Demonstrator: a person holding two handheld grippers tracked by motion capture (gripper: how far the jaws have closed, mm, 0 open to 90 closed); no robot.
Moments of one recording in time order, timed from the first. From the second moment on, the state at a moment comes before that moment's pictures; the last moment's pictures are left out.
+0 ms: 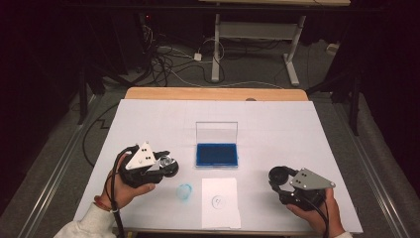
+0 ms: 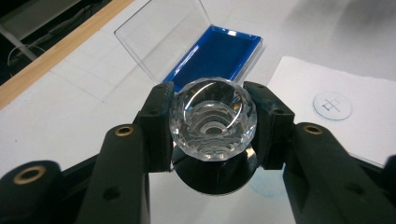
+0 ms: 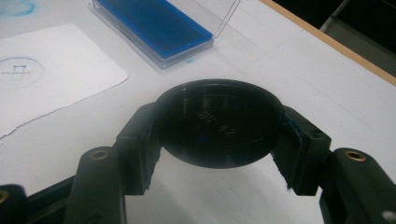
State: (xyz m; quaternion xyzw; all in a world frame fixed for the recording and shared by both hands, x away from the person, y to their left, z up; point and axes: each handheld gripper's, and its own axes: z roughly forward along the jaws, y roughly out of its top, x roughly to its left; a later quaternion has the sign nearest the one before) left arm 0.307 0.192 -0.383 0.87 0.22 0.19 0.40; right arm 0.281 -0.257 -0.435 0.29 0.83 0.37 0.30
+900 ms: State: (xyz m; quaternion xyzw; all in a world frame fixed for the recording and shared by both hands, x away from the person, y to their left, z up) left arm 0.298 0.110 -0.398 0.90 0.12 0.13 0.39; right arm 0.281 -0.255 -0.438 0.28 0.84 0.37 0.29
